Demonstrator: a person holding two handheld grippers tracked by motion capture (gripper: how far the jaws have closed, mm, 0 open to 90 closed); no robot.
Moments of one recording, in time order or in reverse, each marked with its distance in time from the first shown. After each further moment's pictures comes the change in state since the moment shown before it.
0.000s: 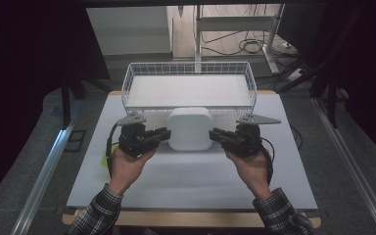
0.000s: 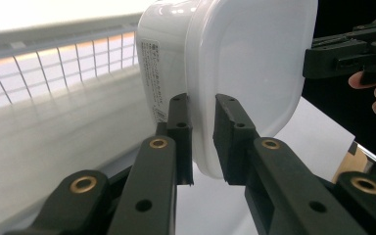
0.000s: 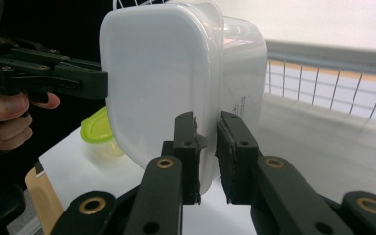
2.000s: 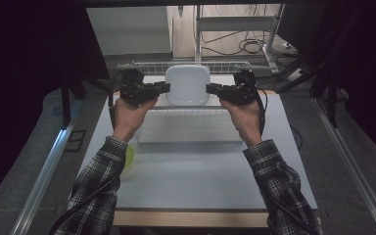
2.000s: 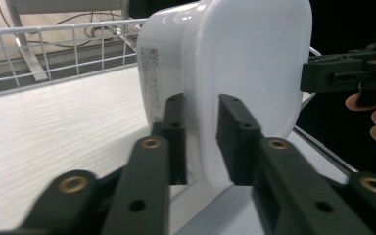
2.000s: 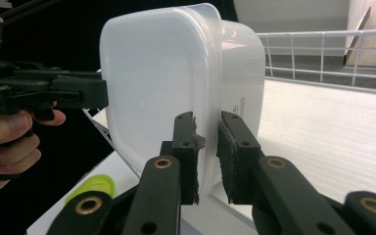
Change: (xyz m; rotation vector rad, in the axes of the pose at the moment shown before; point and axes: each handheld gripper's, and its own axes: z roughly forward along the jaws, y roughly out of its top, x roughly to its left) left arm 0.057 0.101 0.026 -0.055 0.020 -0.028; right arm -0.050 0.101 0.045 -0.049 0.011 0.077
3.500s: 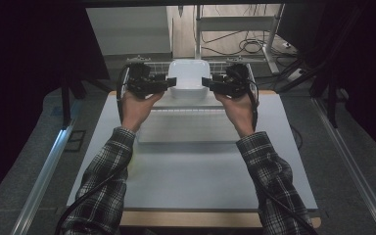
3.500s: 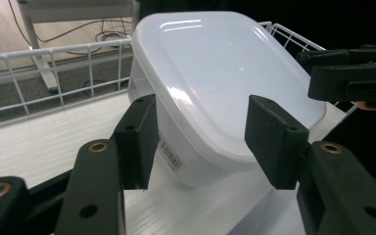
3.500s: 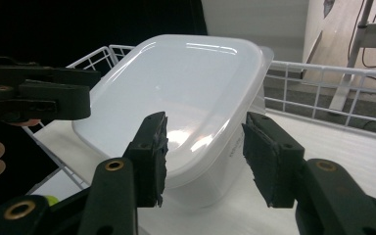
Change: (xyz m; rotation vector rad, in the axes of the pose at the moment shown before) left arm 0.018 0.011 0.030 -0.018 0.043 0.013; right arm -0.008 0.013 0.027 -0.023 -0.131 -0.082
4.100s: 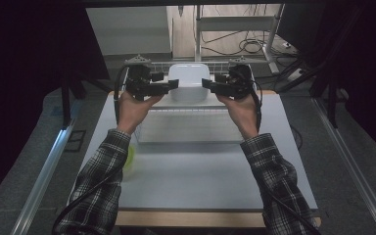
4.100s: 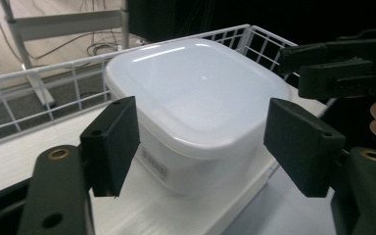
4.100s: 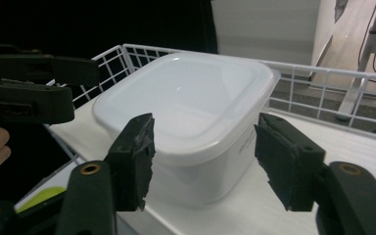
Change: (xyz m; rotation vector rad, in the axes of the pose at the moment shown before) left arm -0.013 -0.002 -0.015 -0.020 -0.043 0.093; right arm 0.002 -0.001 -0.012 -0.004 0.036 -0.024
